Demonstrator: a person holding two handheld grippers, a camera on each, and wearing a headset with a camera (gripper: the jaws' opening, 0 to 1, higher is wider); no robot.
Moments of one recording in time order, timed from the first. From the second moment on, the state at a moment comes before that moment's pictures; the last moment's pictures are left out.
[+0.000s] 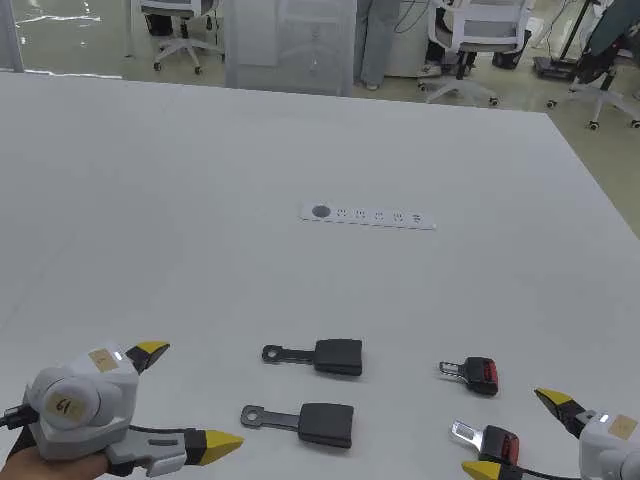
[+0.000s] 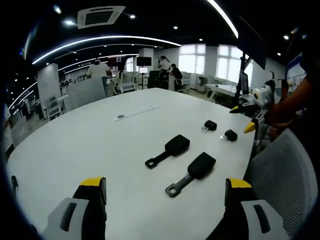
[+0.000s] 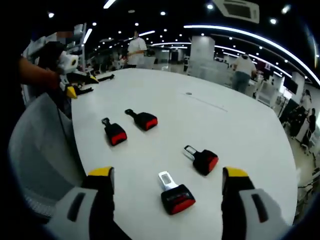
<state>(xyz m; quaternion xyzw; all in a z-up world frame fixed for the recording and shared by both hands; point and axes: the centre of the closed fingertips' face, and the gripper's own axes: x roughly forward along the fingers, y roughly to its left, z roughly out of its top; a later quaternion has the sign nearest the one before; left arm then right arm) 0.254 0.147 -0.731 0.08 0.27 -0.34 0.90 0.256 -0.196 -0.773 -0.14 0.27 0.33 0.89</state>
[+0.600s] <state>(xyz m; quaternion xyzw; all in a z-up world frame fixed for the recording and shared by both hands) 0.256 0.149 -0.731 0.08 0.26 -0.34 0.90 0.259 -0.196 -0.772 -0.14 0.28 0.33 0.89</state>
